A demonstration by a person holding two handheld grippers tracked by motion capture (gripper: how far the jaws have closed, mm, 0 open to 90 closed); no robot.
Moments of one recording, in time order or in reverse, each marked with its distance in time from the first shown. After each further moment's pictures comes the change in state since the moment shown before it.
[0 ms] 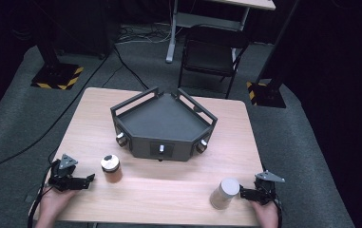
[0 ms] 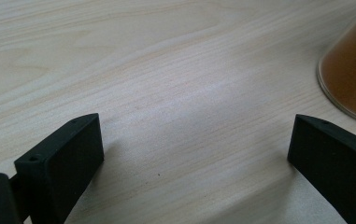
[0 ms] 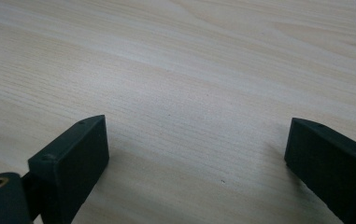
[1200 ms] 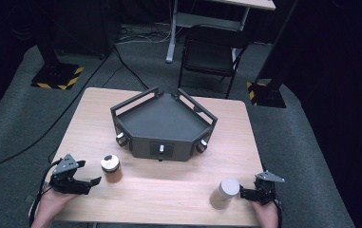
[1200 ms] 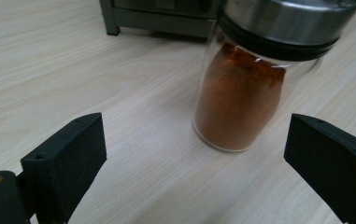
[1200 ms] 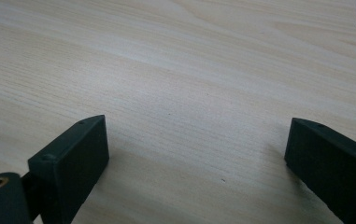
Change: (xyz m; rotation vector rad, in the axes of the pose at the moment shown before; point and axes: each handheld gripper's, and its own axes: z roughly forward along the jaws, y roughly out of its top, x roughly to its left) left arm 0.009 0.002 -0.019 -0.150 -0.256 0.136; right arm 0.001 0.000 0.000 0.000 -0.001 0.002
